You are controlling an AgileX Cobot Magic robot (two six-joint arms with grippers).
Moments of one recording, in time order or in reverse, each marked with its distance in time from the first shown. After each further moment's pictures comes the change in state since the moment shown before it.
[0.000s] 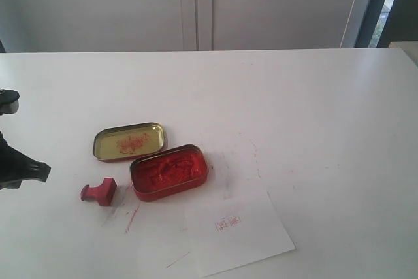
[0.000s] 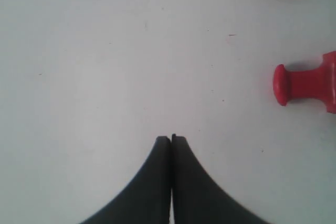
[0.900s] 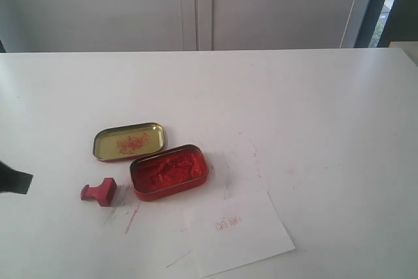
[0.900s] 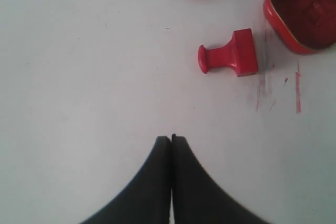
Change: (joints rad) left arm -0.123 -0.364 0.072 -0.024 0.145 -0.050; right arm 0.000 0.000 0.000 0.000 0.000 0.000
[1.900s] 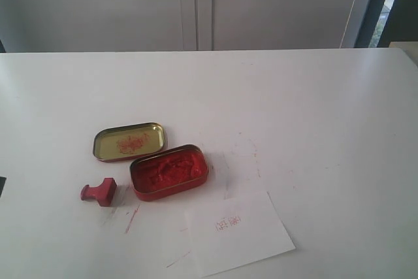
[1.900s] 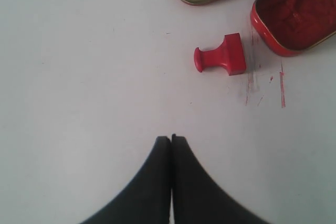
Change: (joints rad) left arm 0.000 -0.163 0.009 -0.002 0.083 -0.001; right arm 0.000 0.000 0.000 0.000 0.000 0.000
